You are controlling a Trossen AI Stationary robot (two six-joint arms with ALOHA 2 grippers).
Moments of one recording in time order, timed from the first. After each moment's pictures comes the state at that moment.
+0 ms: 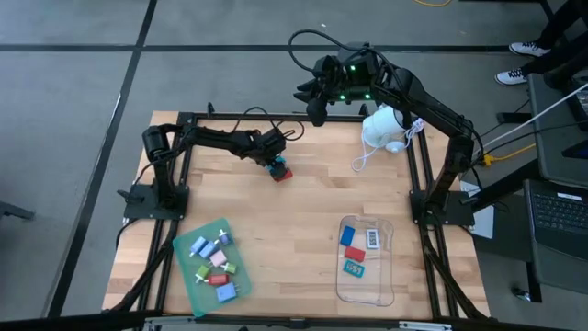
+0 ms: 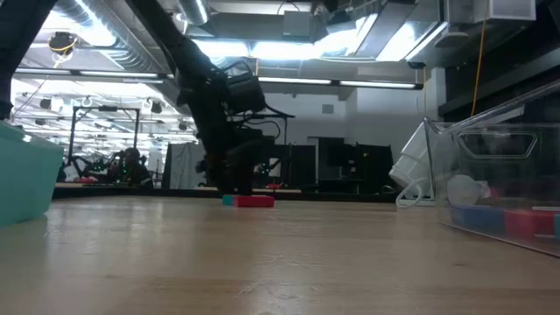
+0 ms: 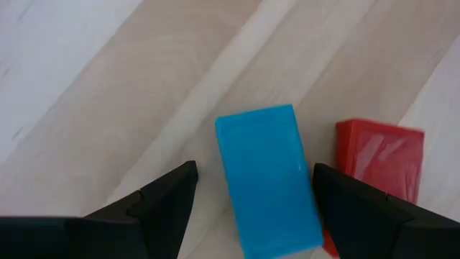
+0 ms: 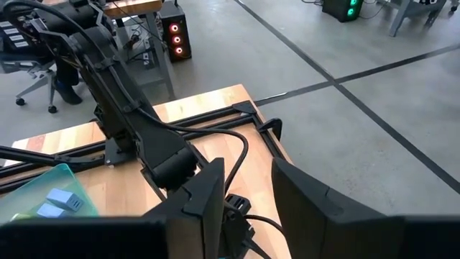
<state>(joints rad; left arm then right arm) 0.43 1.85 1.03 -0.31 -0.02 -0.24 -0.35 1.78 2.18 -0.84 -0.07 0.03</state>
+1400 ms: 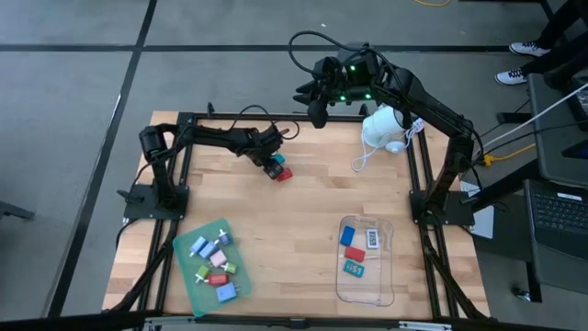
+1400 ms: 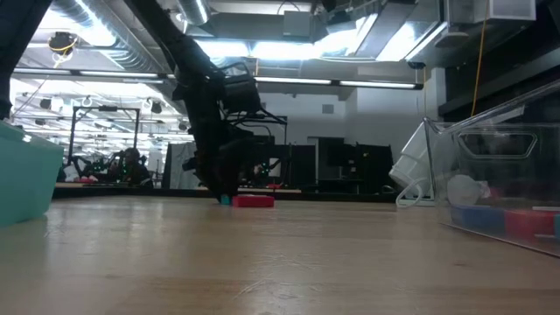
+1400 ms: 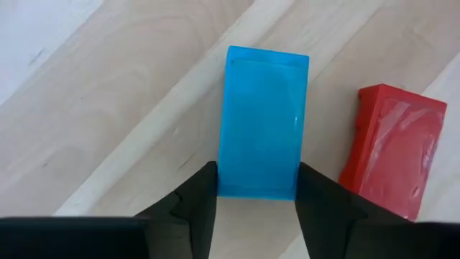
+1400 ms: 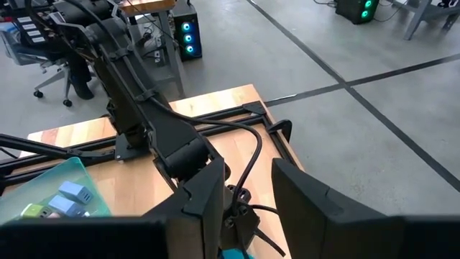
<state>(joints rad) 0.44 1.85 1.03 -0.42 0.03 -0.35 -0.35 1.78 2.18 -0.84 -0.11 0.01</state>
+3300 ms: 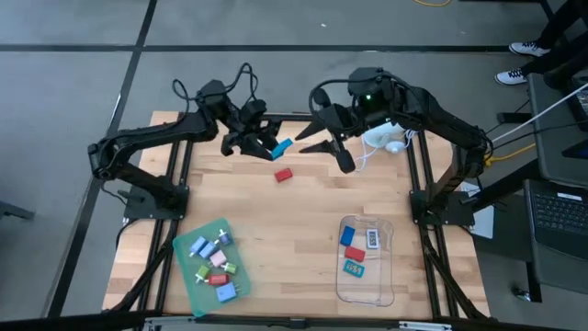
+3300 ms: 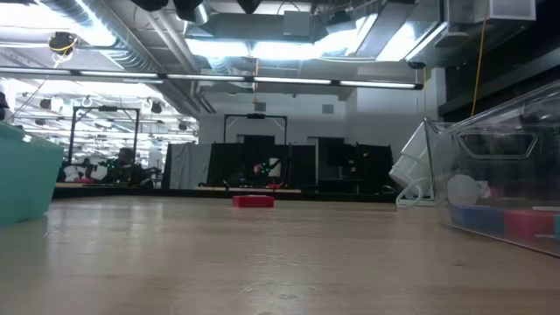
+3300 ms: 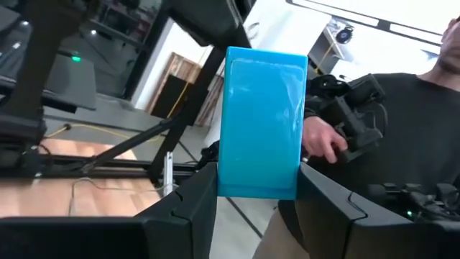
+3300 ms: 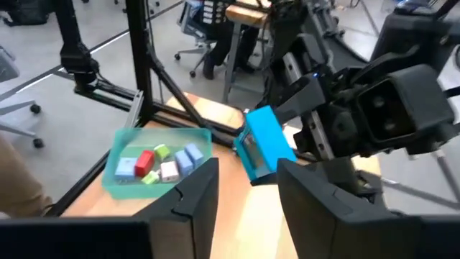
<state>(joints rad) 0.48 1.37 1.11 0.55 1.20 -0.77 -0.13 1.70 2.18 -0.89 -0.39 -0.32</state>
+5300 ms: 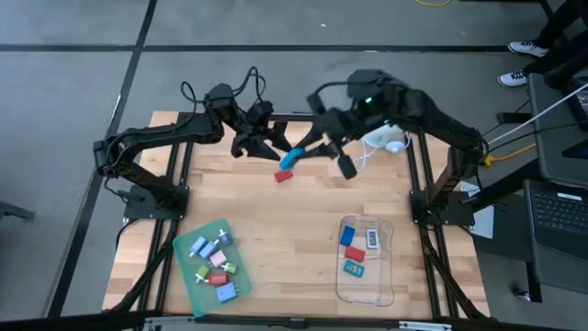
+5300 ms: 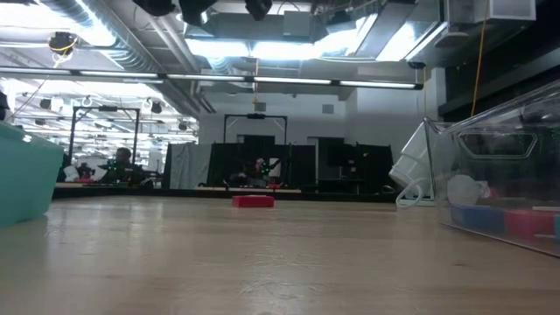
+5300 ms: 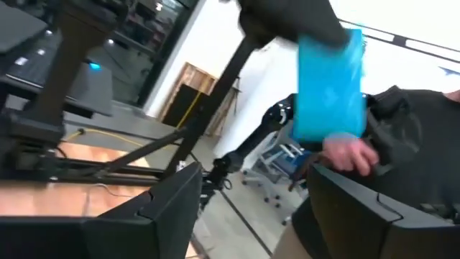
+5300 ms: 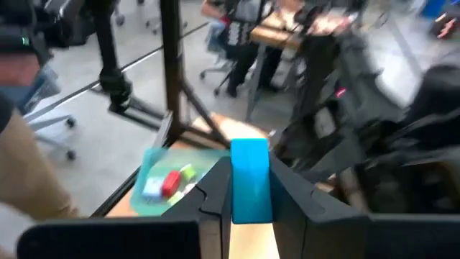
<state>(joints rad) 0.45 1.42 1.11 0.58 1.10 -0.78 -0.09 1.75 2.27 -0.88 -0.46 -0.28</state>
